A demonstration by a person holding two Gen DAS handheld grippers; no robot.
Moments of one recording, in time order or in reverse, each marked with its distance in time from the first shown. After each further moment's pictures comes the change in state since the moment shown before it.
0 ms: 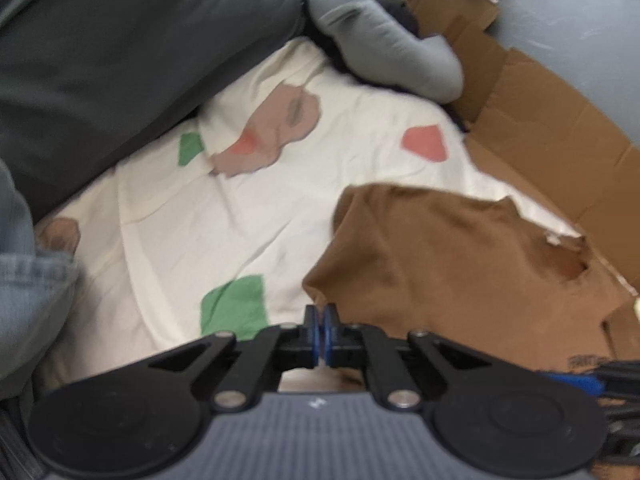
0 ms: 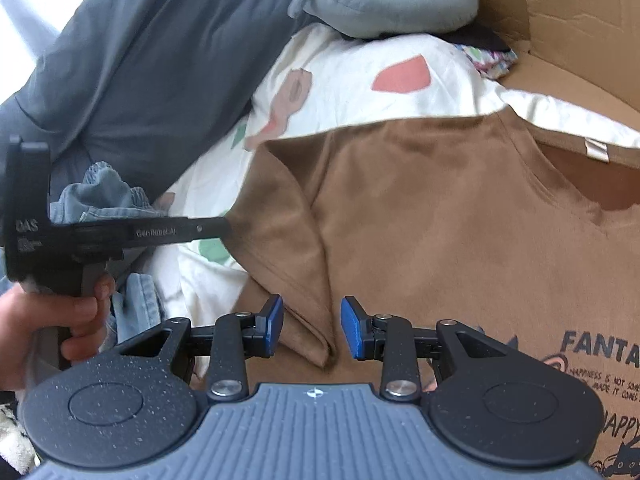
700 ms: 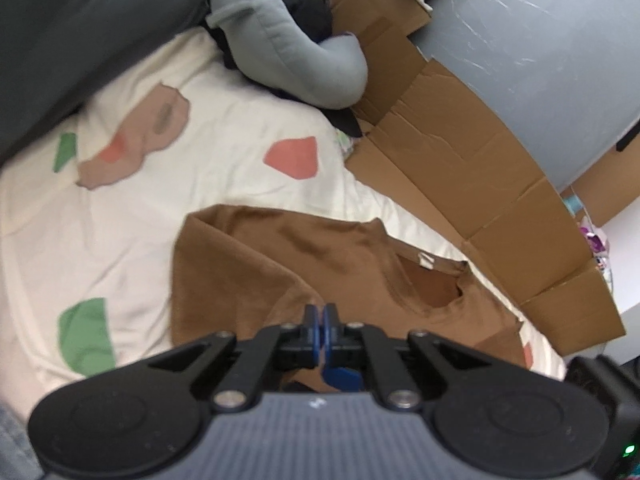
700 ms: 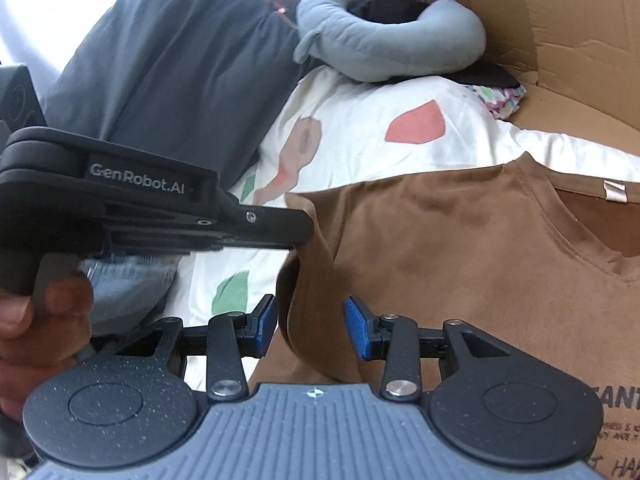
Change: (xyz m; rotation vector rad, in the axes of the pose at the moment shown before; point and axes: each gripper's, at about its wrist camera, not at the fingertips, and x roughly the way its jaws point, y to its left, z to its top) left arm 0.007 -0.054 0.049 -0.106 0.120 -0.289; right arm 0.016 -0.003 0.026 0.068 -0.123 0.019
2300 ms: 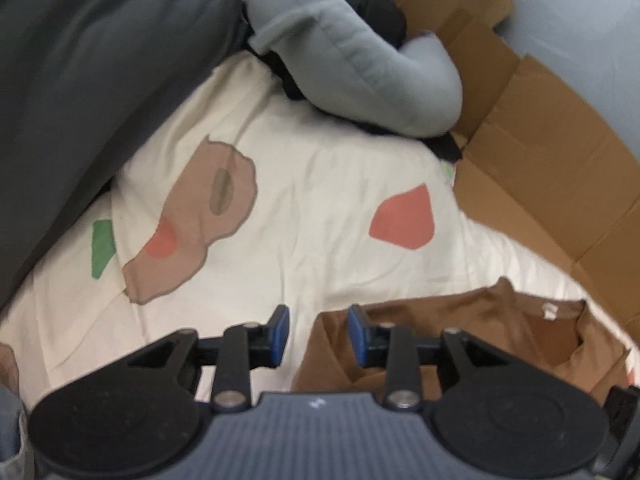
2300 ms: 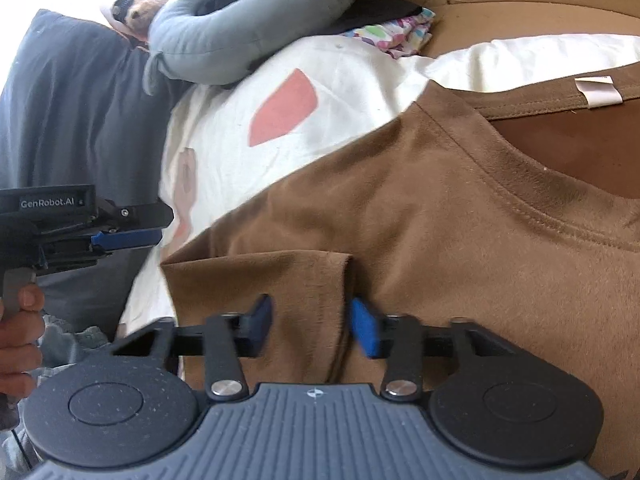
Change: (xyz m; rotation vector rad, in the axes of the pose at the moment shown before) left arm 0.068 0.038 0.076 0.125 0.010 0.295; right arm 0.081 -0.105 0.014 0.295 0.016 -0.024
